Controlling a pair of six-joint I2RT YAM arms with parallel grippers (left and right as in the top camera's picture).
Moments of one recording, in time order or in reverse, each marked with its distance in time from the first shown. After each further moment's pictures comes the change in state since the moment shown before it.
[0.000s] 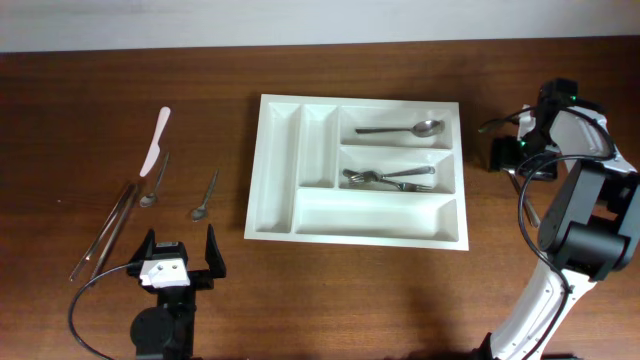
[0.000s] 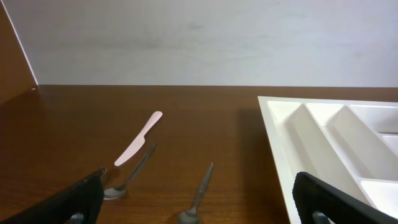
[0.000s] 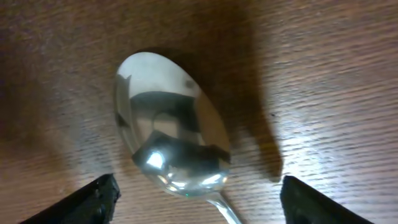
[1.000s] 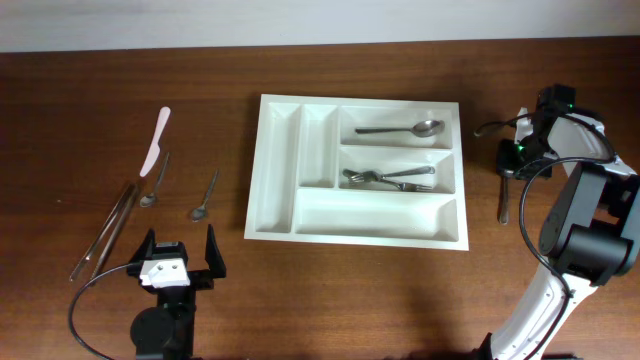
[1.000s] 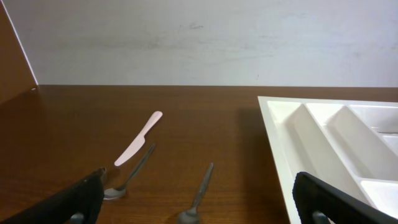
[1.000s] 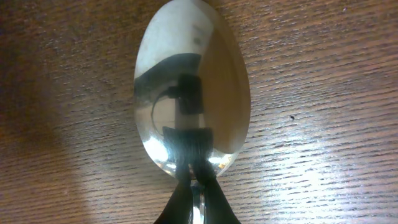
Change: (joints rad) left arm 0.000 0.000 0.000 0.000 0.000 0.000; right arm 0.000 -0.029 -0.085 0.087 -0.031 -0.010
